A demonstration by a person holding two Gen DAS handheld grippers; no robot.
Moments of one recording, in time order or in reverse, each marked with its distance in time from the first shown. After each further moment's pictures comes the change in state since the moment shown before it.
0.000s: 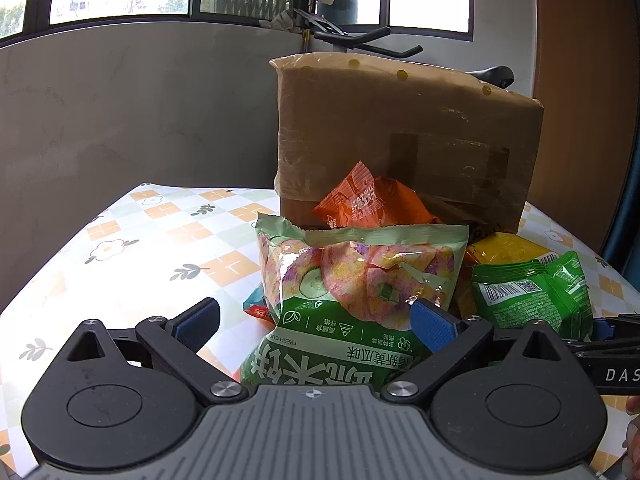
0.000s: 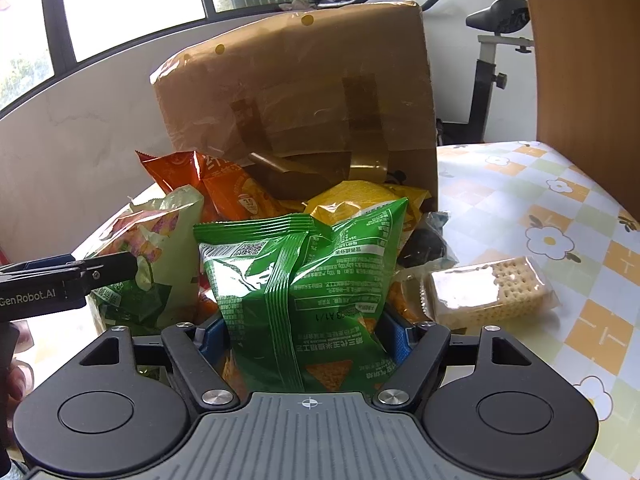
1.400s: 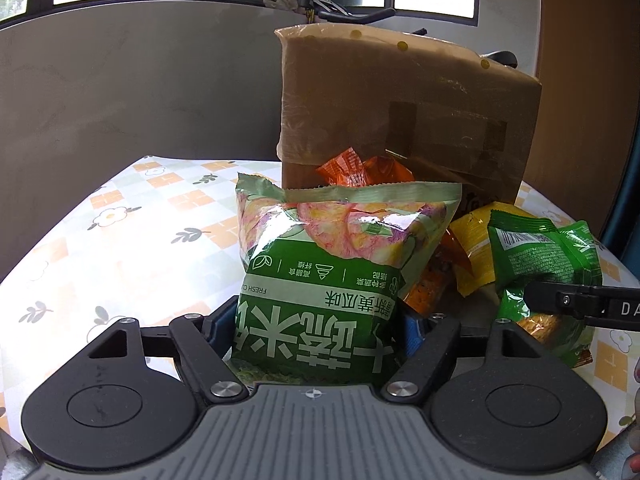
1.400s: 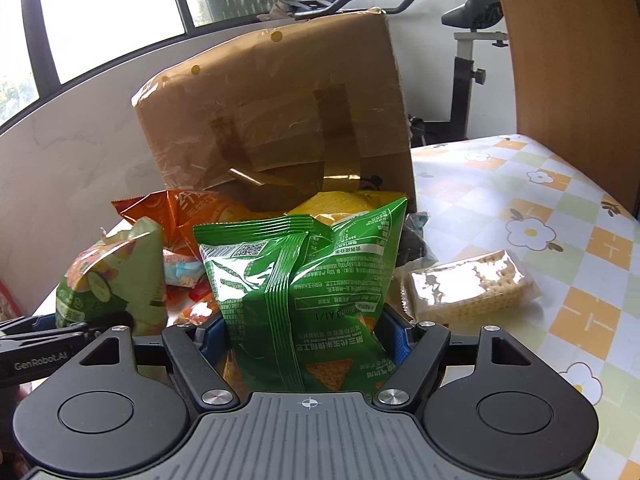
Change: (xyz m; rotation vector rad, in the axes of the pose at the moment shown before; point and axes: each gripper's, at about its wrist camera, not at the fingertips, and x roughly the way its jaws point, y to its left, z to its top) left arm -0.001 -0.005 -0.018 -0.024 0.051 0.005; right arm -0.011 -0.006 0.002 0.054 -0.026 -0.031
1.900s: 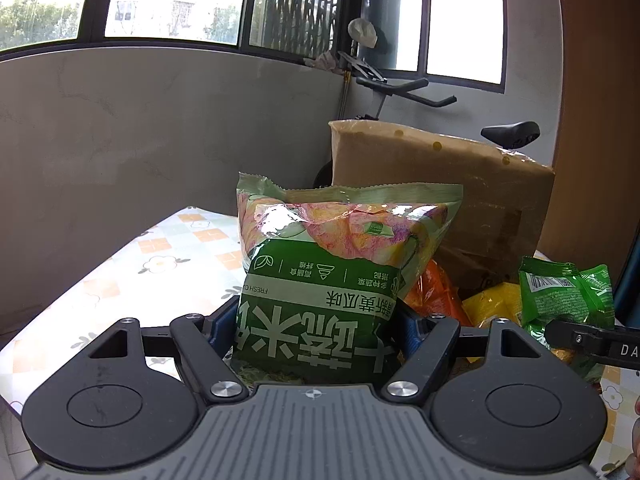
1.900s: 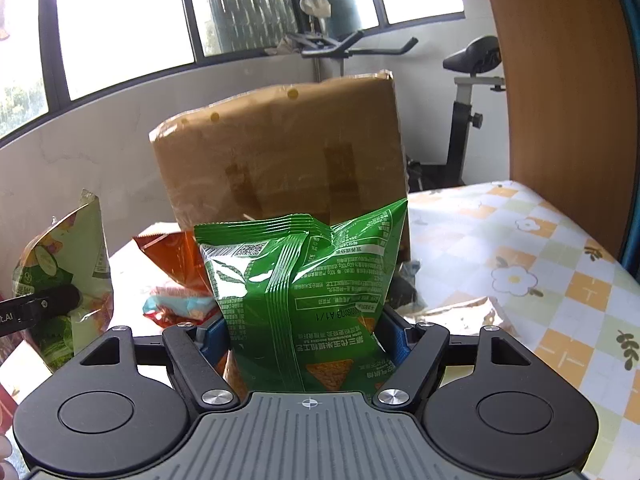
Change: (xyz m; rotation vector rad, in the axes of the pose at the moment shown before) left arm -0.053 0.016 0.020 -0.076 -0.172 0.081; right arm -0.033 0.009 0.012 -0.047 -0.127 -0.008
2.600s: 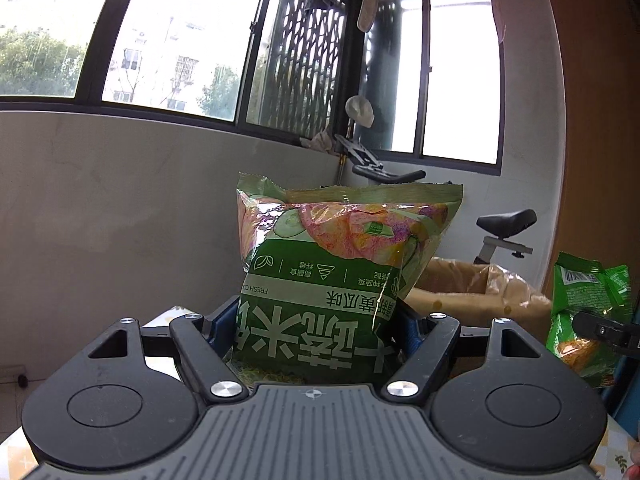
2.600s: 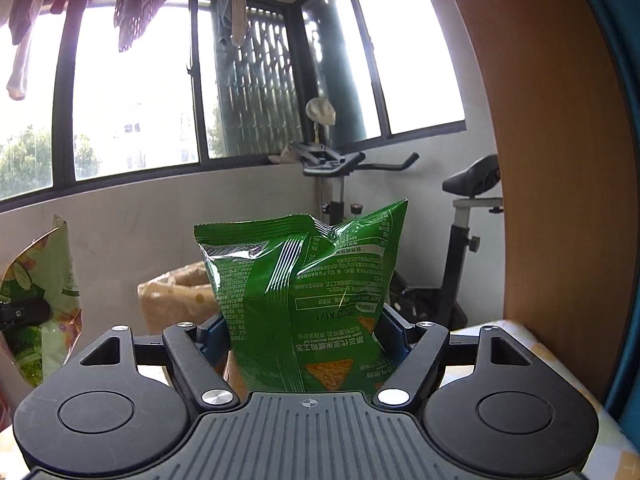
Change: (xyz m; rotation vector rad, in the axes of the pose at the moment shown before) left arm 0.016 -0.013 0.094 -0.023 -0.224 -0.022; right arm 0.000 -0.024 0.119 -0.047 -0.318 -0.005
